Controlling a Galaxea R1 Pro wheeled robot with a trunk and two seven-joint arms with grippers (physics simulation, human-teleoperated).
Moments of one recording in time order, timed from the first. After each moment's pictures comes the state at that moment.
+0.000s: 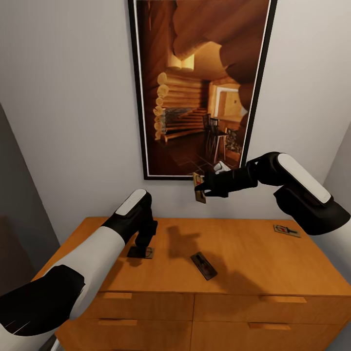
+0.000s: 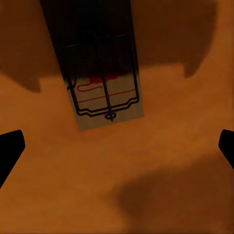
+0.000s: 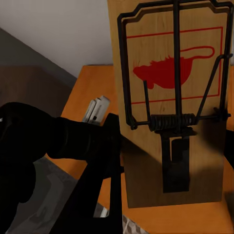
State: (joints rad) left arm -1.12 -0.15 -0.39 -0.66 1.81 -0.09 1.55; right arm -1.21 -0.41 0.68 -1.51 -2.27 0.84 -0.93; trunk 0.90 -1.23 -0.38
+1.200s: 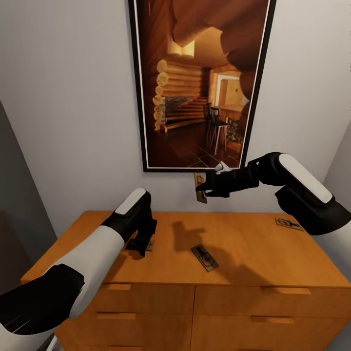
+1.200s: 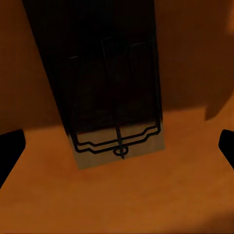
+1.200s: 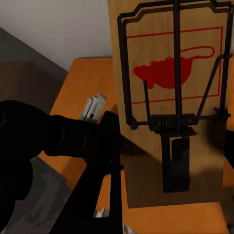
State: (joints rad) left arm -1.13 -0.15 -0.39 -0.66 1.80 -0.09 1.55; right arm -1.21 -0.42 0.68 -1.51 -2.28 0.85 -0.93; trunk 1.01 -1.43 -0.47
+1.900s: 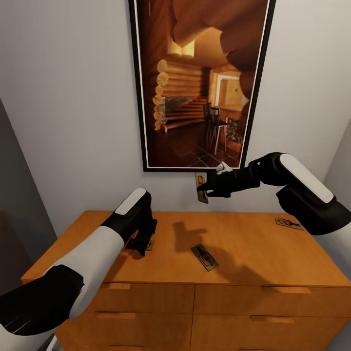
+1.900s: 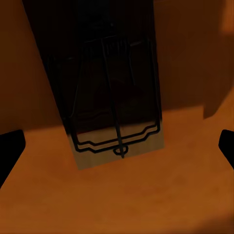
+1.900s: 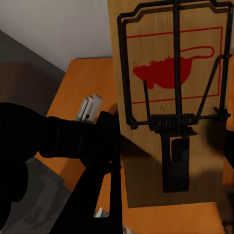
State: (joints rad) left arm -1.12 -0.15 -0.39 -0.68 1.80 -0.09 1.55; right arm -1.21 -0.42 0.68 -1.50 -2.28 0.85 -0.93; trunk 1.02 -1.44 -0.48
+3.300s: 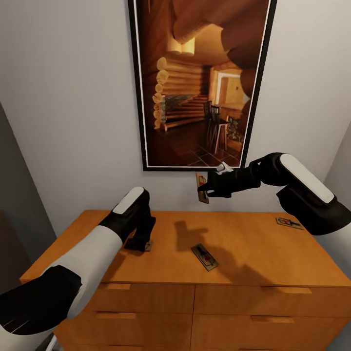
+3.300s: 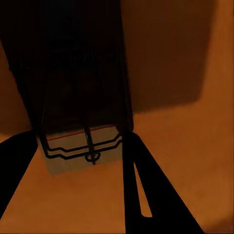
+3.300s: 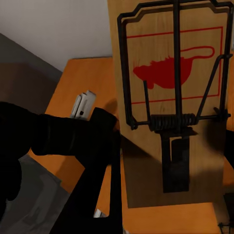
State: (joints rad) left arm -1.12 -0.14 -0.39 -0.71 1.80 -0.09 1.55; right arm -1.21 -0.43 0.68 -1.50 -2.28 0.85 -0.93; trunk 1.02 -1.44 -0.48
